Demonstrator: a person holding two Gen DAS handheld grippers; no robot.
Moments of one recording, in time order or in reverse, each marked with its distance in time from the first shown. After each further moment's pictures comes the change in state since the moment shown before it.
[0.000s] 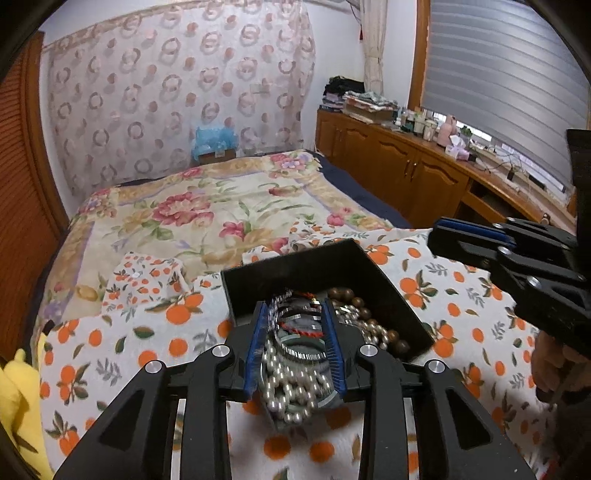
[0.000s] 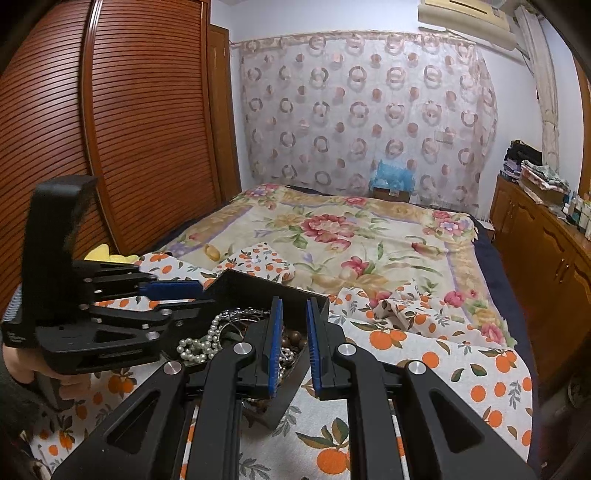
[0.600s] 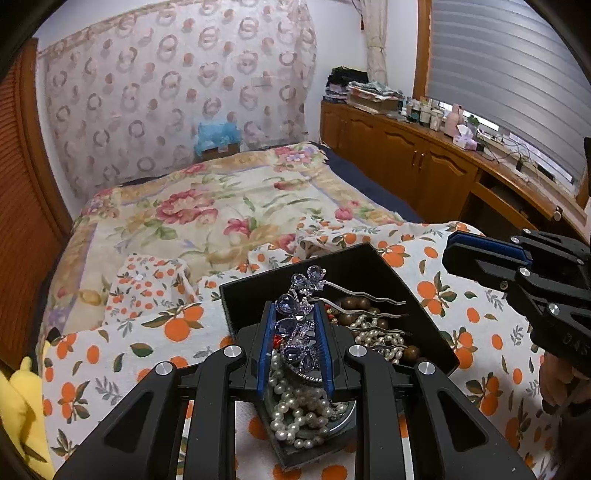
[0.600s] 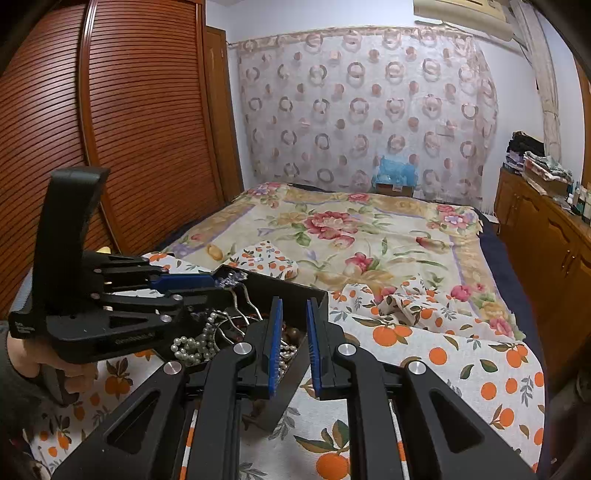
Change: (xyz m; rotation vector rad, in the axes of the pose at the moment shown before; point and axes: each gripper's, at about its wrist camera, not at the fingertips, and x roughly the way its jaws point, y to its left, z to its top) left arm 0.032 -0.002 0.014 0.027 0.037 0.036; right arm 0.017 -0.010 -0.005 0.028 0.003 0.018
